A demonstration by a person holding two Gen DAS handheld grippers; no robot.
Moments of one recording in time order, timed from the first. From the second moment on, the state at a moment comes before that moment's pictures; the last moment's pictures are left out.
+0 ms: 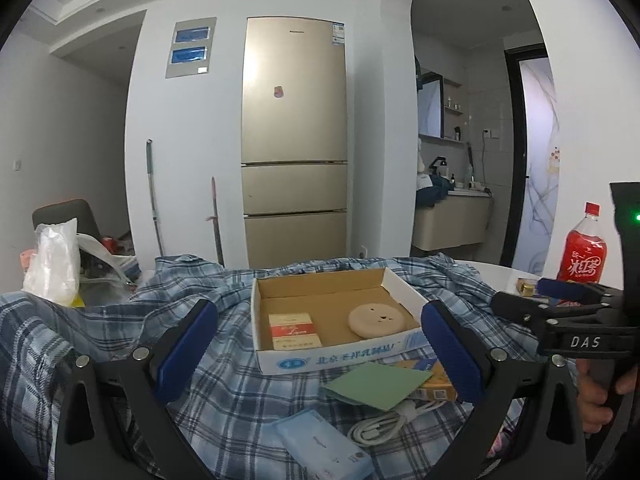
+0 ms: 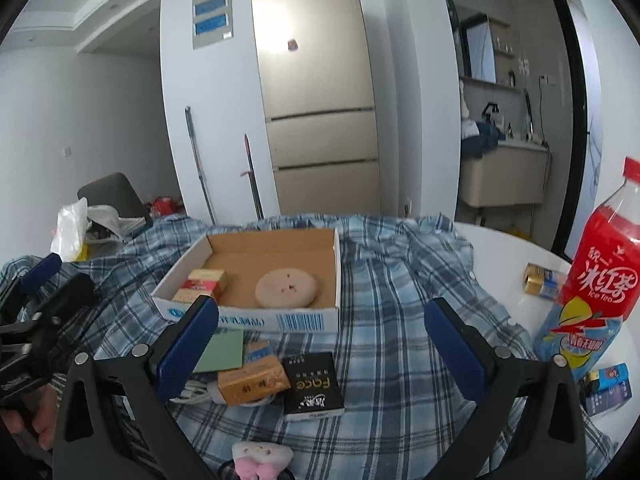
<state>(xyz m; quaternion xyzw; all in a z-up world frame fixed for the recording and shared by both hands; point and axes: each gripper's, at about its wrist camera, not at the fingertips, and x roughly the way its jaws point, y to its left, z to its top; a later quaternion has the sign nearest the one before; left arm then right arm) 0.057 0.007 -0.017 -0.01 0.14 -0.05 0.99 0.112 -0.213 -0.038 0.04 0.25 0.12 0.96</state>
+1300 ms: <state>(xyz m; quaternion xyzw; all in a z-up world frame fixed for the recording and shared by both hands) 0.060 0.012 -0.017 -0.02 0.16 -0.03 0.99 0.104 -0.164 -0.099 -0.12 0.47 0.21 0.85</state>
